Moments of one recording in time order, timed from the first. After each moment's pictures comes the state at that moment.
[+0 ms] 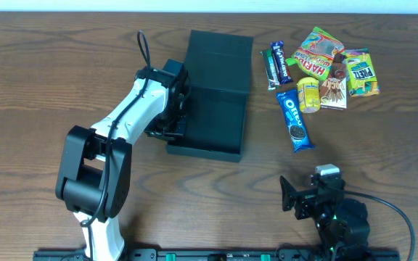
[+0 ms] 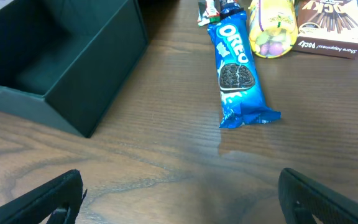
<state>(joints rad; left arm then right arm) -0.36 1.97 1.44 -1.13 0.09 -0.24 0.18 0.01 0.16 -0.65 -0.09 0.12</state>
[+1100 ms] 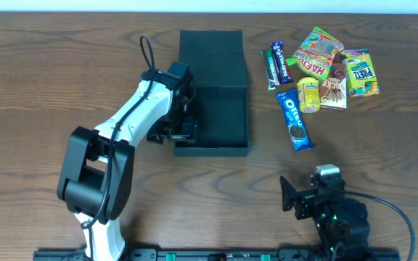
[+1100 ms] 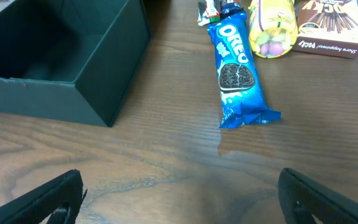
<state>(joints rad) -0.39 1.96 1.44 -1.13 0.15 -0.30 0.18 0.01 0.16 -0.65 -0.09 0.12</state>
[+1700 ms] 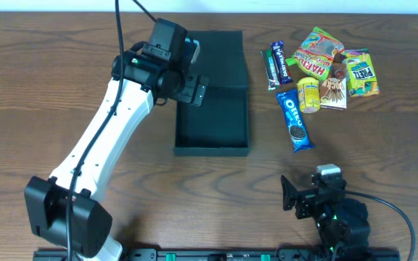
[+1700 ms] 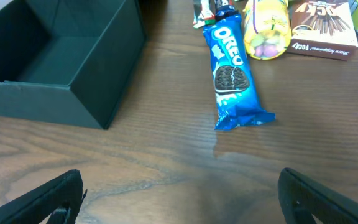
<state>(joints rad) -0.39 1.75 1.64 -0.97 0.12 -0.06 0.18 0.01 0.16 -0.64 -0.07 0.12</state>
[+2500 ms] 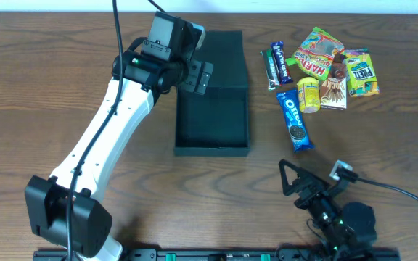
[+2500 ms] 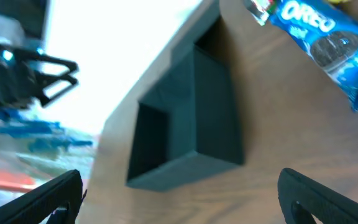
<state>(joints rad) -0.39 1.75 1.64 -0.82 0.12 -0.03 0.18 0.01 0.16 -0.41 -0.26 0.97</state>
